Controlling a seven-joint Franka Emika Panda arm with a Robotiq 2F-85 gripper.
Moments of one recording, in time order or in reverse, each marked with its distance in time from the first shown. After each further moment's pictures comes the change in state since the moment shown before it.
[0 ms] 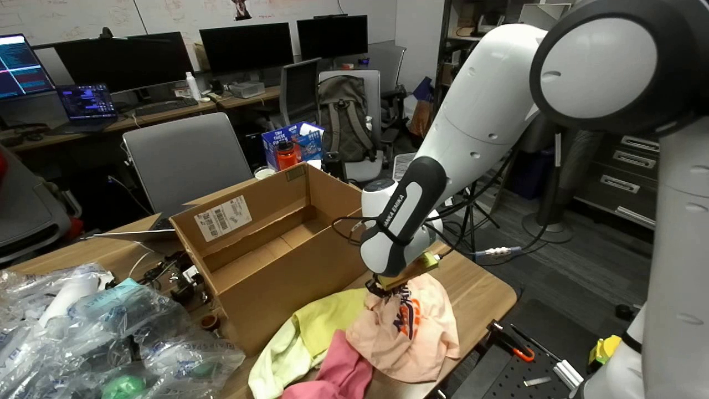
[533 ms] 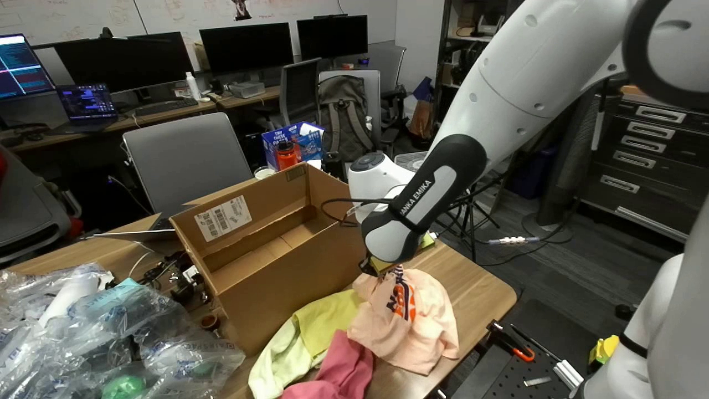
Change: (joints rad) arm 0.089 -0.194 -0.052 -0.024 -0.233 -0.100 0.209
